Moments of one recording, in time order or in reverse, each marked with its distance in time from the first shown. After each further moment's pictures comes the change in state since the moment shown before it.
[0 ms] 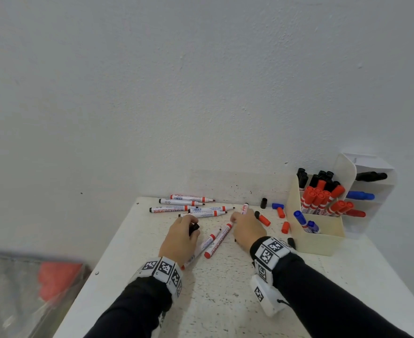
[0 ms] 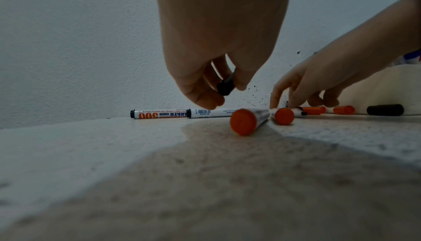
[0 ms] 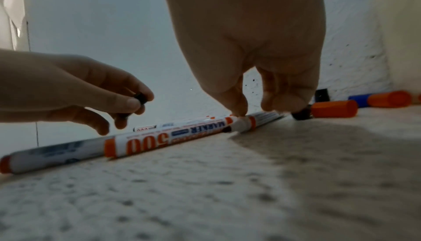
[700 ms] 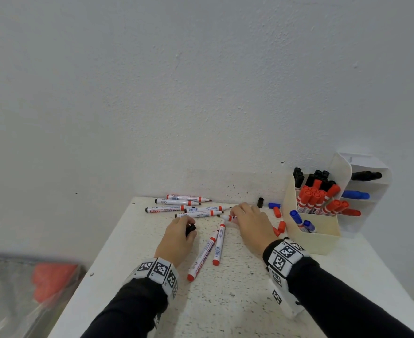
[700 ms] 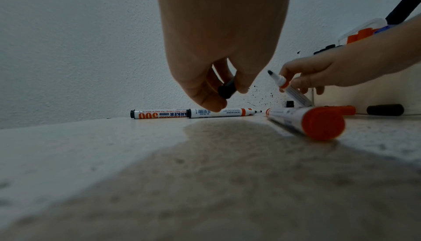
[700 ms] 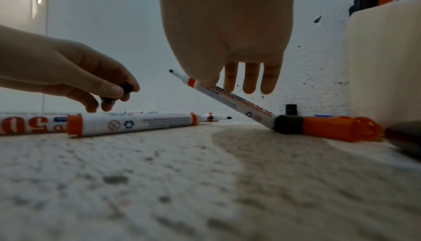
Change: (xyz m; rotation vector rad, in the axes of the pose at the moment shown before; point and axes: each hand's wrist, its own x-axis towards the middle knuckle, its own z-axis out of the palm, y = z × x) left_hand 0.000 0.000 0.000 0.004 -0.041 -0.011; right_hand -0.008 0.024 -0.012 -0.239 0.154 -0.302
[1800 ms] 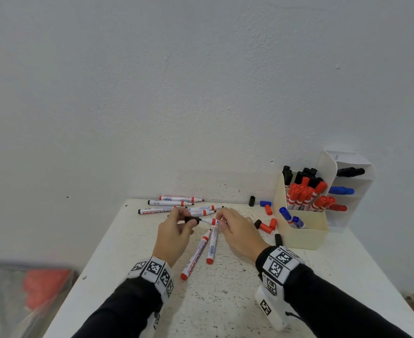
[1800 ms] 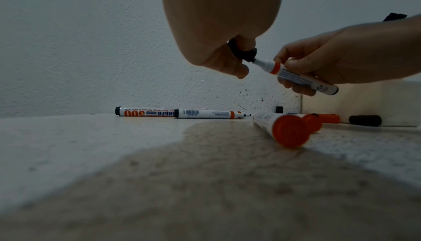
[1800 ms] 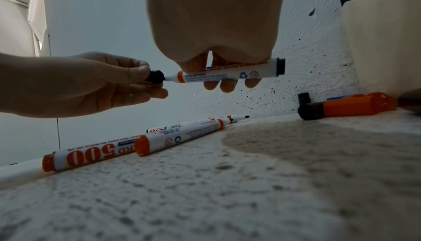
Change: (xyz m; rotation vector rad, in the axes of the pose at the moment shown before) left_hand -0.009 0.023 -0.005 -0.526 0.152 0.065; right_hand -0.024 -0.020 -0.012 0.424 0.012 -0.036
